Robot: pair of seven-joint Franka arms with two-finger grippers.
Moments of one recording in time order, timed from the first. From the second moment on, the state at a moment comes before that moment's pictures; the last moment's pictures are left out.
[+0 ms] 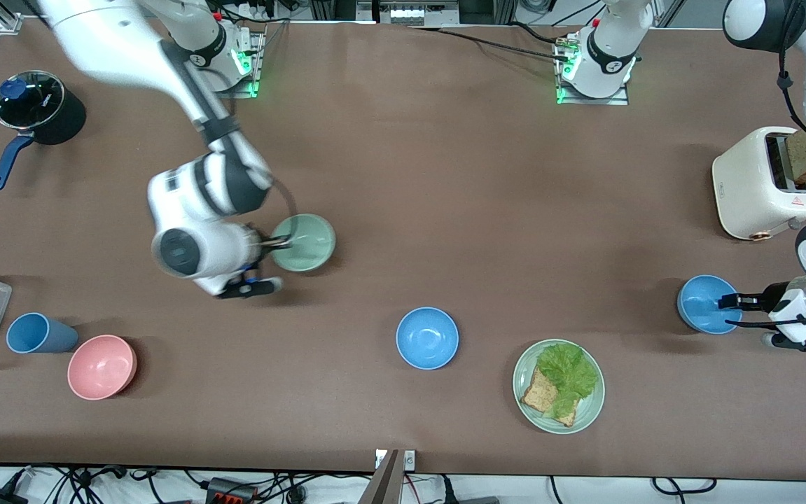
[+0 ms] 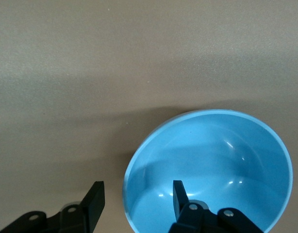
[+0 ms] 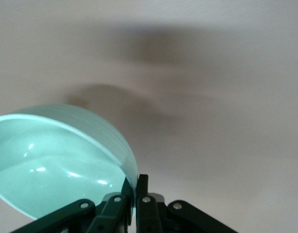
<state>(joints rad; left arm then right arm) 0.38 0.82 -0.06 -1.38 0.05 2.05 0.38 0.26 0.59 0.17 -1.61 0.12 1.90 0.28</state>
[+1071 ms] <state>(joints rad) 0.38 0.80 -0.11 -1.35 0.04 1.95 0.44 0.59 0.70 0.17 -1.60 0.22 2.08 0.63</state>
